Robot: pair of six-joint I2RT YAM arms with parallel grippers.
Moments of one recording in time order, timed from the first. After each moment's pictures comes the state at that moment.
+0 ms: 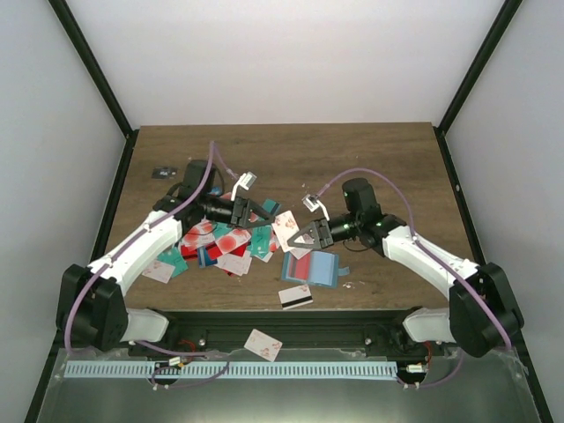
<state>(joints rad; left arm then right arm) -0.40 1.35 0.98 -0.37 1.14 -0.47 0.51 1.30 0.78 -0.09 -1.22 0.52</state>
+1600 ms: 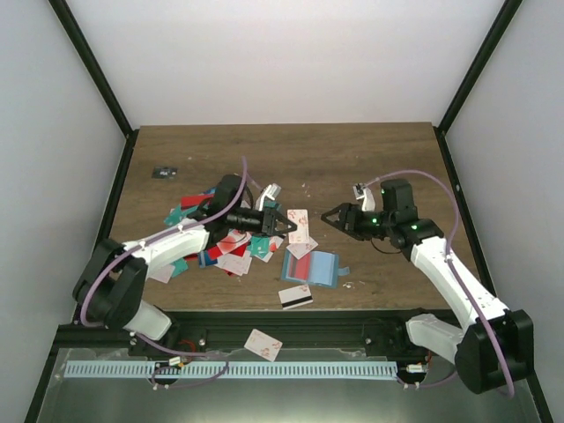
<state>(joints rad) -0.59 1.47 0.85 0.14 0.90 -0.78 0.28 1.07 0.78 -0.37 -0.76 0.65</state>
